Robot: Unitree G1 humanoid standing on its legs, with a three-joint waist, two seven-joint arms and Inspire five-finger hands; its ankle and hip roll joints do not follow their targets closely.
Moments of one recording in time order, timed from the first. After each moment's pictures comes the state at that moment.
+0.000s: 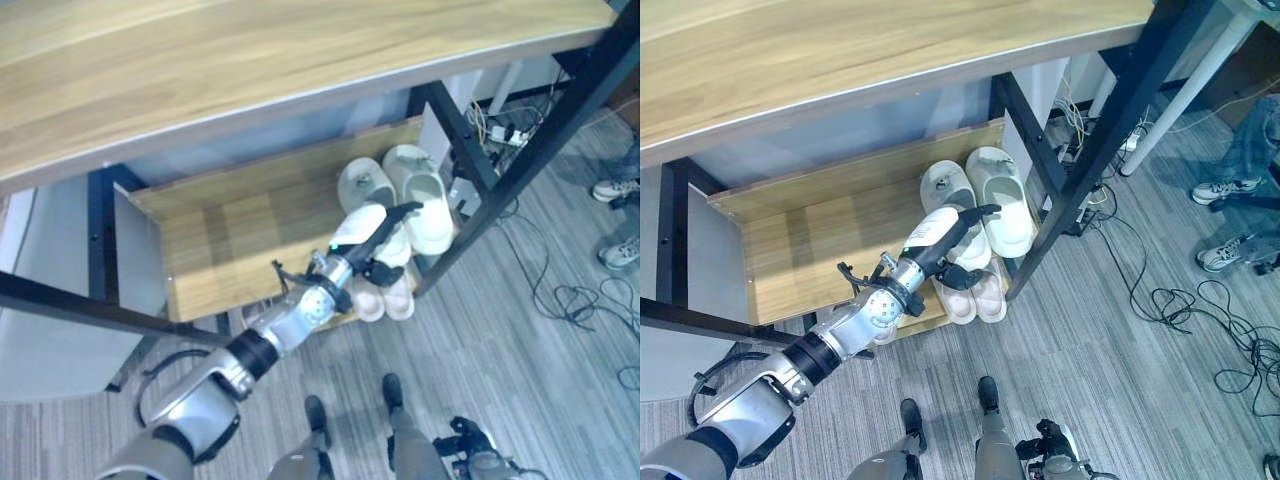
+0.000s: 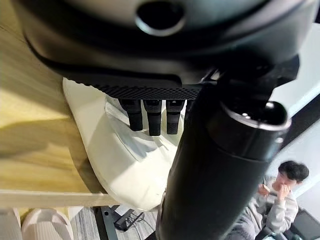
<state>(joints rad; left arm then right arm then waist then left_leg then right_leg) -0.78 0.33 -0.72 0.51 0.29 -0.16 0.23 -0.18 -0.22 0.30 1.34 0.16 -0.07 -0.23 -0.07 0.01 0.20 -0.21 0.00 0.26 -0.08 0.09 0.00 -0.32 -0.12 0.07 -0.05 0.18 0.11</state>
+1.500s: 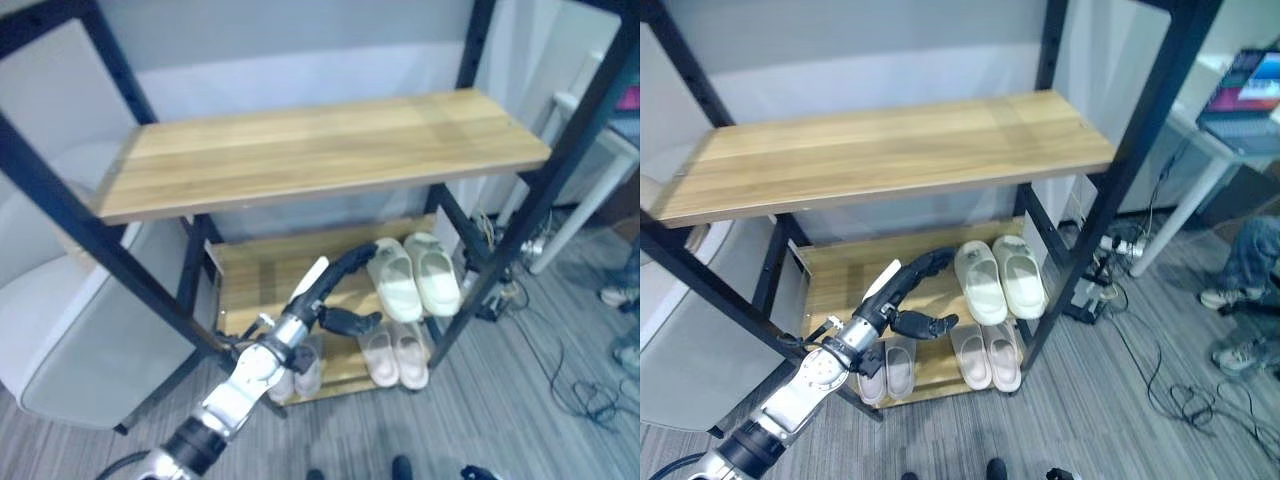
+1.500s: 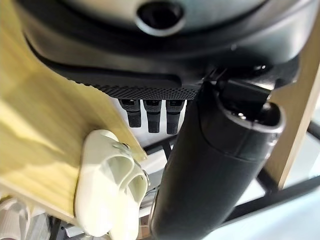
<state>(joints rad) -0.14 0.48 -0.46 0.03 -0.18 -0.16 0.00 -0.04 -0.19 0.19 1.33 0.16 -0.03 -0.17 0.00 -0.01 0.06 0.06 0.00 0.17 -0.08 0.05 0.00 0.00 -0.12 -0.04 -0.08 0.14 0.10</state>
